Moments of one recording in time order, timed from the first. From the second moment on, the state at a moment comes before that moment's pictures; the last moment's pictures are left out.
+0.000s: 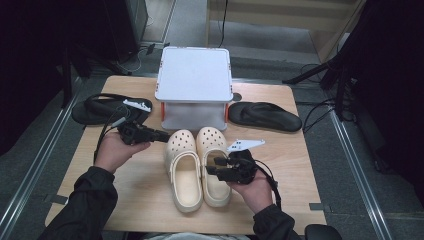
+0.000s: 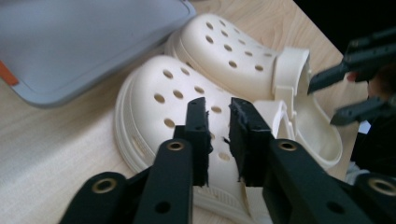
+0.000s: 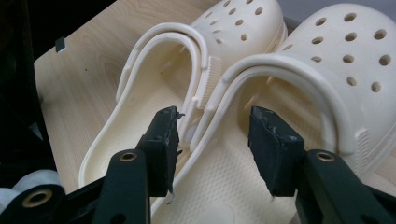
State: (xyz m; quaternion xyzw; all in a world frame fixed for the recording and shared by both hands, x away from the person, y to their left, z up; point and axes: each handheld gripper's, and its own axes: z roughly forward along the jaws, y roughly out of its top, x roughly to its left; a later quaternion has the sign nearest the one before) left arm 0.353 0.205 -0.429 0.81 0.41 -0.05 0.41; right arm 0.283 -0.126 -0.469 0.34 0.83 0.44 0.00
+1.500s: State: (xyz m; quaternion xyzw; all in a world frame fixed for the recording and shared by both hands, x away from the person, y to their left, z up) left arm 0.465 0.193 -0.377 0.82 0.39 -0.02 0.42; right arm 0.273 -0.111 -0.484 0.41 0.81 0.42 0.01
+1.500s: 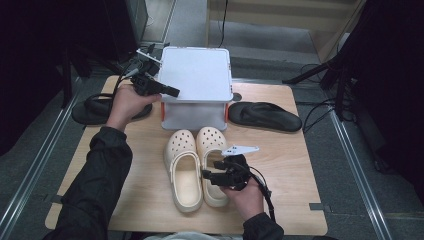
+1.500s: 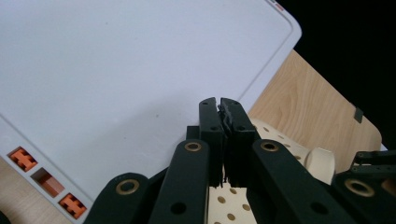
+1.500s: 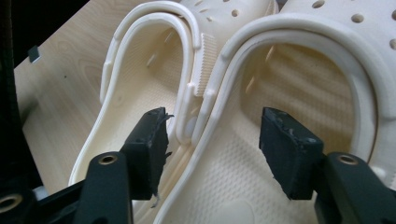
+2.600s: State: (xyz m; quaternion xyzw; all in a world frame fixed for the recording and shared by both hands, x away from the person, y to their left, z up) left arm 0.466 0.195 -0.381 0.82 0.39 -0.02 0.42; right arm 0.298 -0.056 -0.495 0.47 0.79 0.38 0.07
